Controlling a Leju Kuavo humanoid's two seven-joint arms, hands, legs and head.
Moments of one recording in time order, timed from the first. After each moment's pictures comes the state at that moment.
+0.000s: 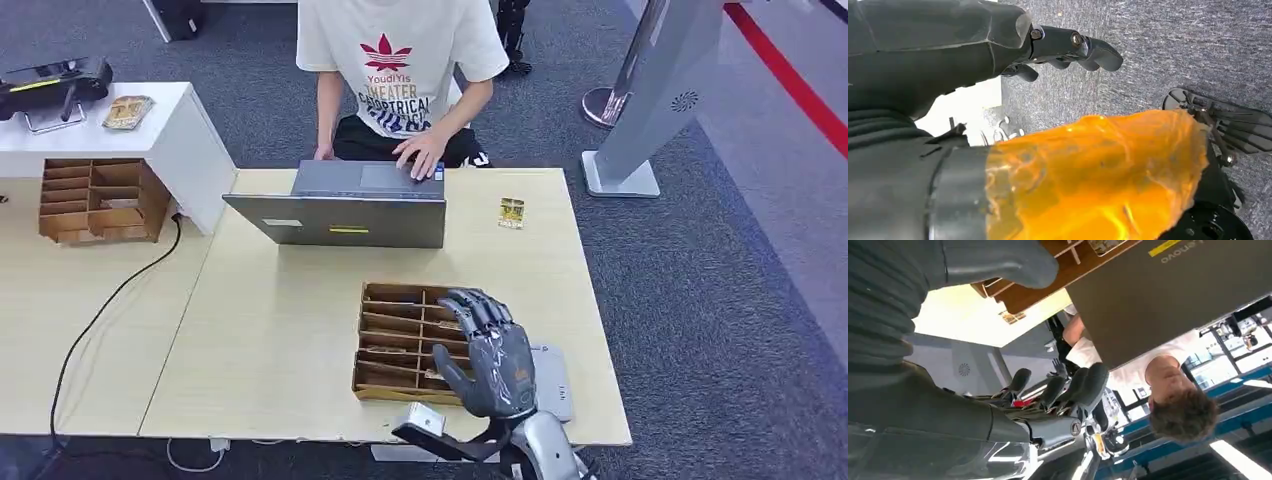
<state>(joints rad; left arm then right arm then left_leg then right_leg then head) -0.12 -0.18 1.36 -0.19 -1.04 -0.19 0.24 -0.13 -0.05 0.69 -1.43 1.10 -0.59 0.03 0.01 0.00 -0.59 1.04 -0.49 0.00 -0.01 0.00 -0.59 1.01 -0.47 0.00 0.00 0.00</state>
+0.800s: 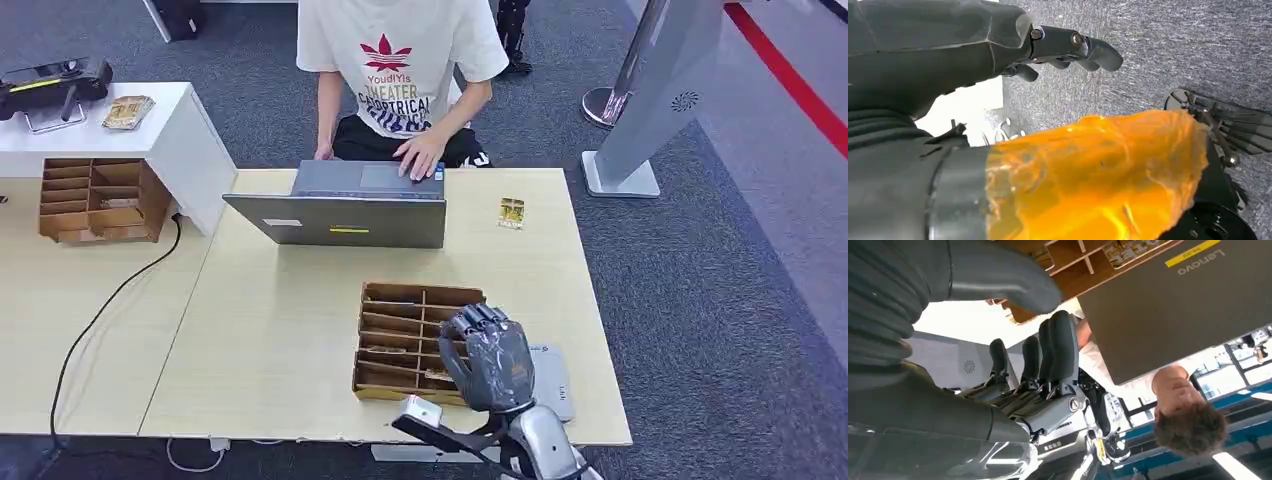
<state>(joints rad) -0.12 -0.18 1.36 -0.19 -1.05 -0.19 0.25 -0.17 -0.05 0.70 -1.37 1.11 -0.56 0.06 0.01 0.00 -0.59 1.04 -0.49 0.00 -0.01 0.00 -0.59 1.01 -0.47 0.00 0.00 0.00</state>
